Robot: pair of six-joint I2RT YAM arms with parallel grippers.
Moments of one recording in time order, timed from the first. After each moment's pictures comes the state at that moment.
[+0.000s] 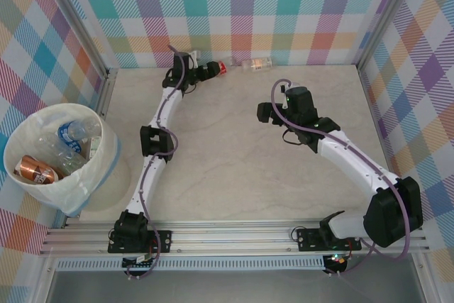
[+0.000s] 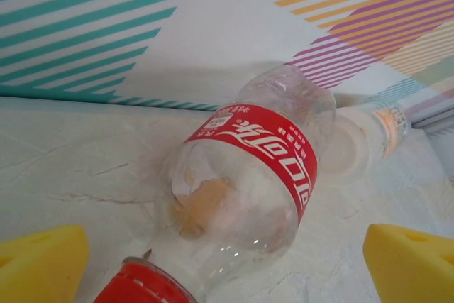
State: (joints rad) left arm -0.17 3.13 3.12 -0.44 0.53 -0.52; right arm 0.46 1.33 1.05 -0.34 0.08 0.39
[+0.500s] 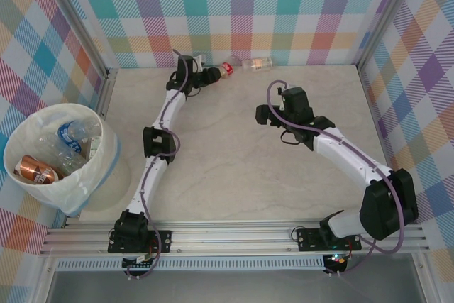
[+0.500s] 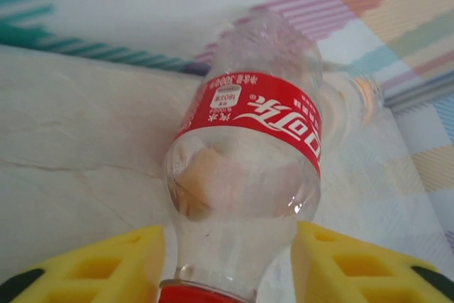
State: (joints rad) left arm -0.20 3.15 3.12 -0.45 0.63 -0.57; right arm 0.46 1.39 1.05 -0.34 0.08 0.38
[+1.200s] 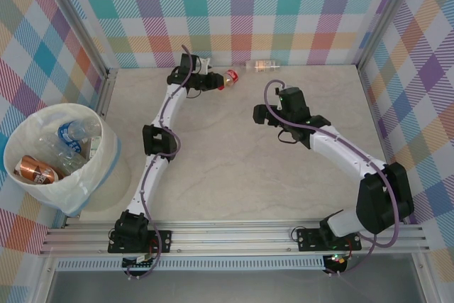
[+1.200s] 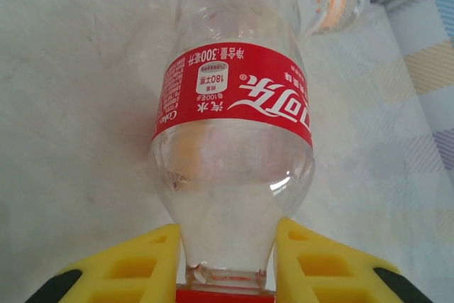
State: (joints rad) left arm -0.22 3.05 3.13 -0.82 0.71 -0.31; right arm 0.46 1.43 1.05 -0.29 0.06 0.41
